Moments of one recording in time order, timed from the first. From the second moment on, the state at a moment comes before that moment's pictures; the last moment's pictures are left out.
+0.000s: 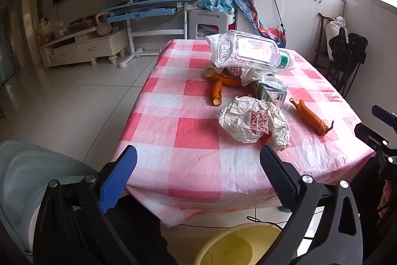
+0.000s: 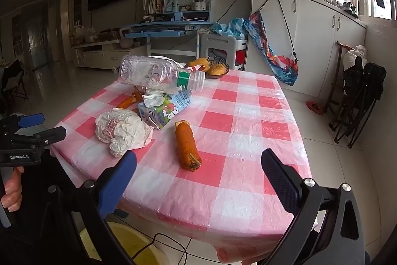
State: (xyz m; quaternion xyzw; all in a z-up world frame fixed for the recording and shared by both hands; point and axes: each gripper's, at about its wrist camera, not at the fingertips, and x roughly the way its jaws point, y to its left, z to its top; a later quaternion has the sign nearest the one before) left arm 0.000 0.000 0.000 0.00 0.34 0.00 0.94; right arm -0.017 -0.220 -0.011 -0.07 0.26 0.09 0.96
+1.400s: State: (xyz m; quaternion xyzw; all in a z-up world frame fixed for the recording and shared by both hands) left arm 0.004 -0.003 -0.008 0.00 0.36 0.00 0.93; right arm -0.017 -0.212 -0.017 -0.08 0.27 0.10 0.95
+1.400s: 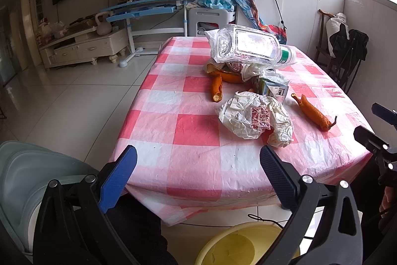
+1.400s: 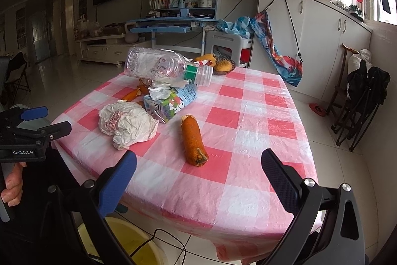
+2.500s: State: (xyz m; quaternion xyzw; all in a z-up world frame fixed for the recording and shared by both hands) left arm 0.097 -0.062 -0.031 0.01 0.40 -0.09 0.91; right arm 0.062 -0.212 -0.050 -0.08 0.38 0.13 0.91
